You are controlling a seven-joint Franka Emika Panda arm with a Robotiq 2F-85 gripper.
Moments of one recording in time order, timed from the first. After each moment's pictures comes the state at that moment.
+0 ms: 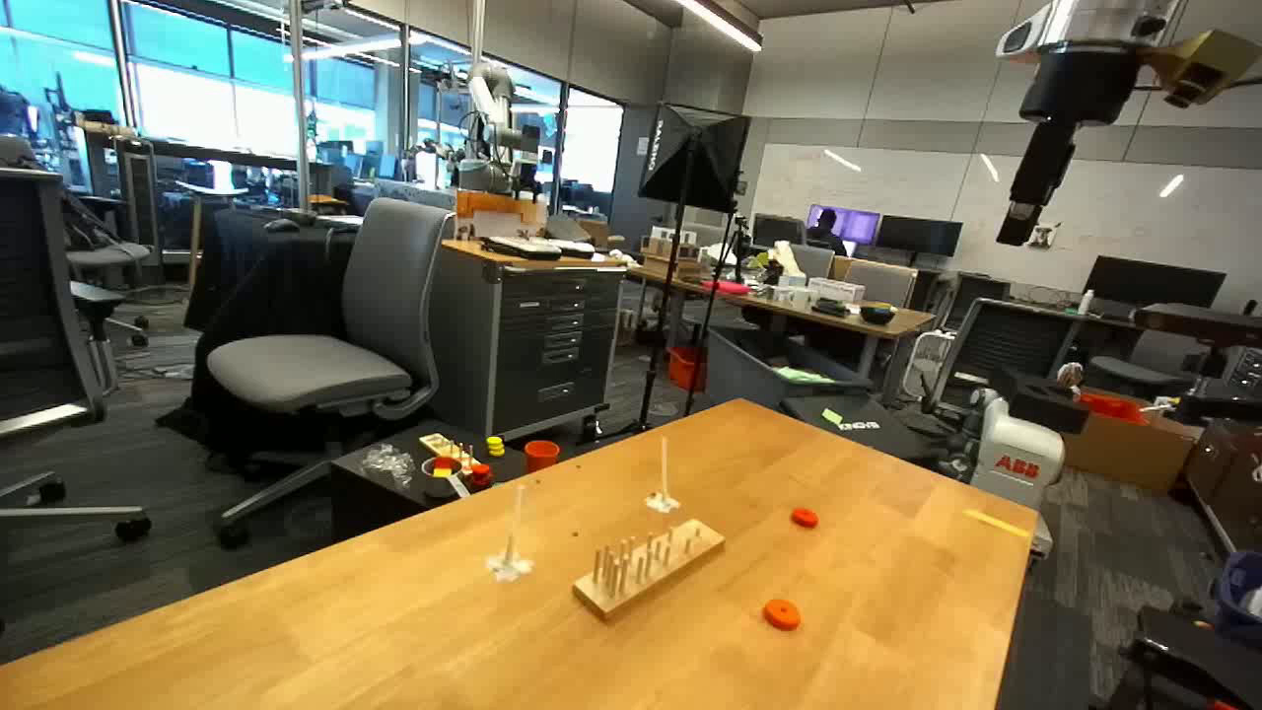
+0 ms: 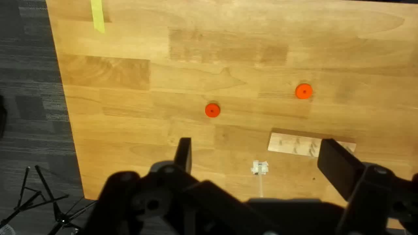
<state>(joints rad) -0.03 -0.41 -0.05 -2.27 -0.11 1.94 -0.14</state>
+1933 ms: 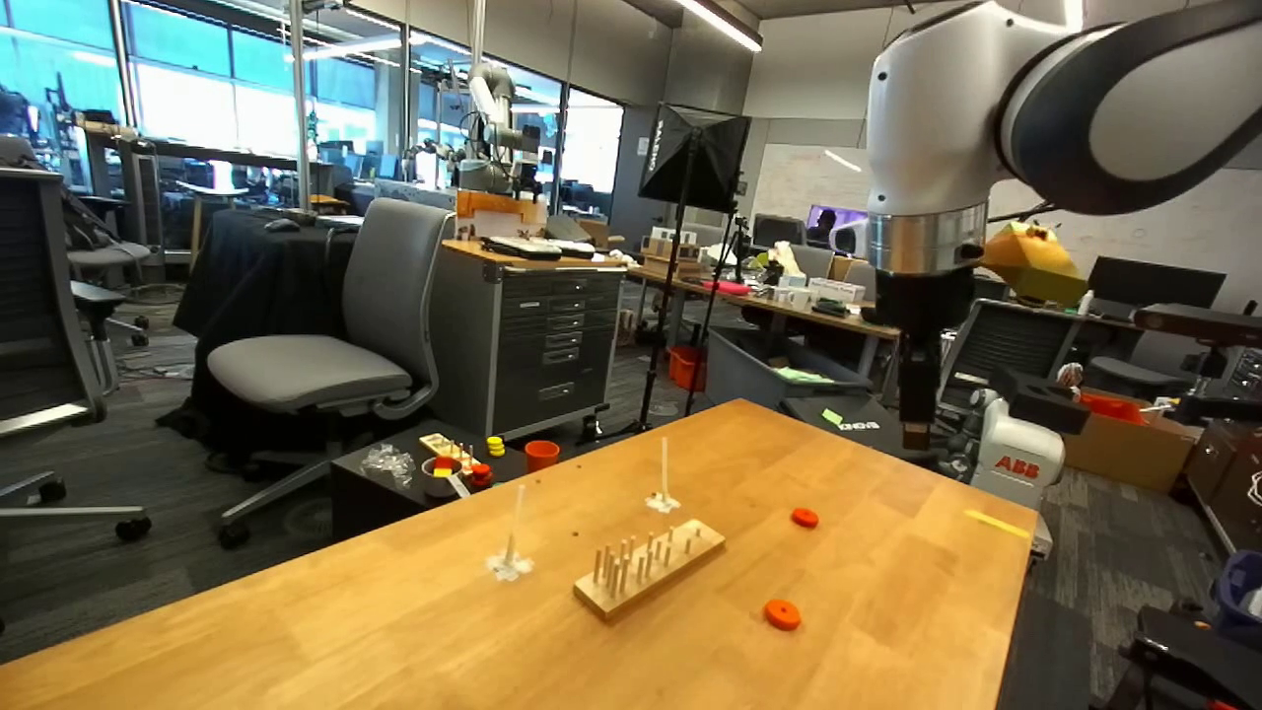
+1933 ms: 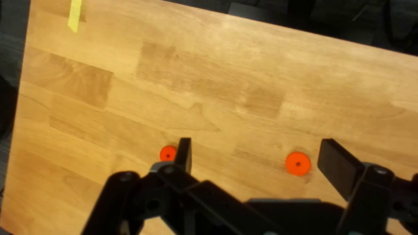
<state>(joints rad) 0.06 0.01 0.18 -2.28 -0.35 2.05 0.13</state>
